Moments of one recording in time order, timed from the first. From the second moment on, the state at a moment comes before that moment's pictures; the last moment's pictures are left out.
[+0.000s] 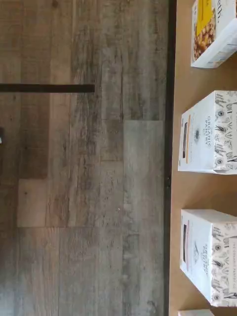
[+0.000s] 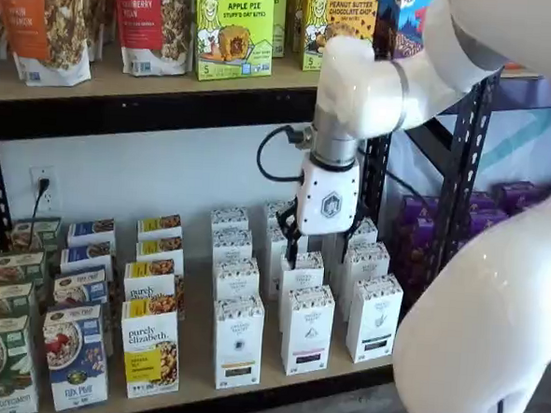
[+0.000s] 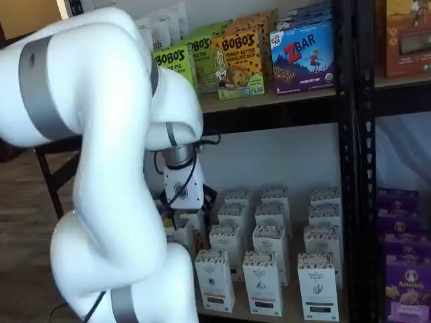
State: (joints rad) arm 0.24 -0.40 -0.48 0.04 0.82 0.23
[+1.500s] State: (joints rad) arm 0.33 0.07 -0.61 0.00 0.46 0.34
